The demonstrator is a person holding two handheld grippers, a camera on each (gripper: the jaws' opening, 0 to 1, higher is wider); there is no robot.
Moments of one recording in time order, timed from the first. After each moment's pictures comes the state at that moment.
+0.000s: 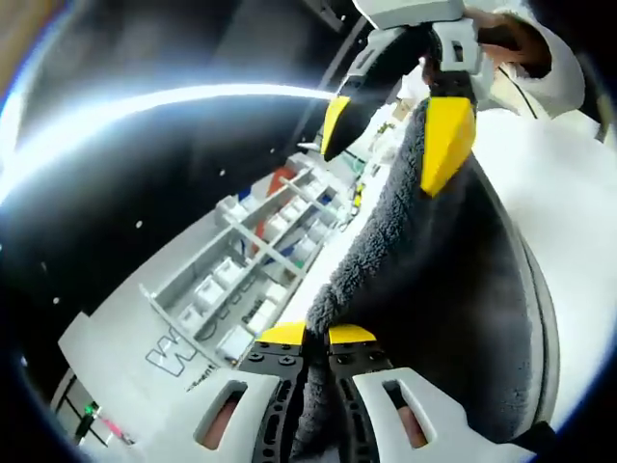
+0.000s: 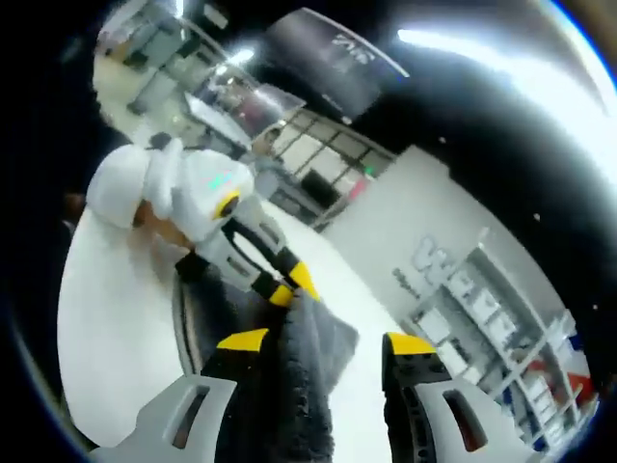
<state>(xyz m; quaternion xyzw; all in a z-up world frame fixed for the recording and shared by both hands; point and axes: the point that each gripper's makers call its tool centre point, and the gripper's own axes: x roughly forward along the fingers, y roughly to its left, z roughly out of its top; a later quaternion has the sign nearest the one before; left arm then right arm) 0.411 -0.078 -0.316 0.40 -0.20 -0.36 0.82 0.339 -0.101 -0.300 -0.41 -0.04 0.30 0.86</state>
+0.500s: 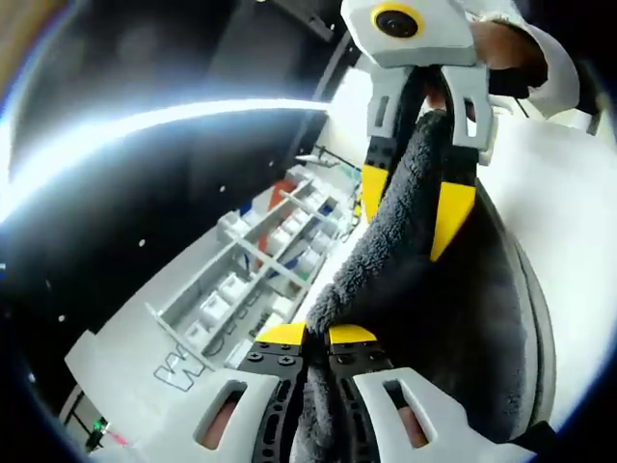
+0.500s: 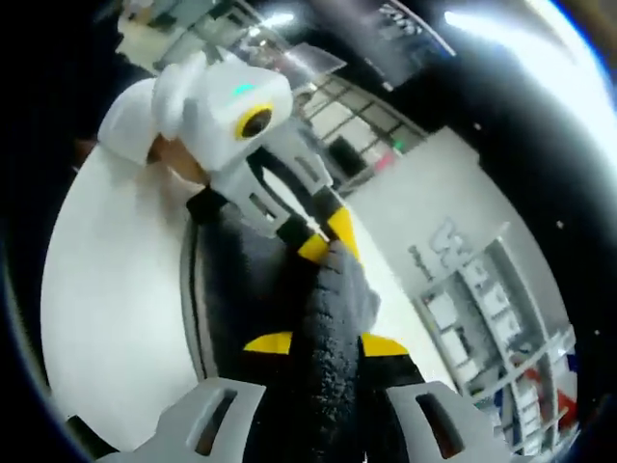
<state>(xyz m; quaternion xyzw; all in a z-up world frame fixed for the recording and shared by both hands) 0.398 -0.083 -0.312 0.42 -0.23 -0.36 0.80 0.353 -0.115 -0.345 -0.45 0.04 0.30 0.84</state>
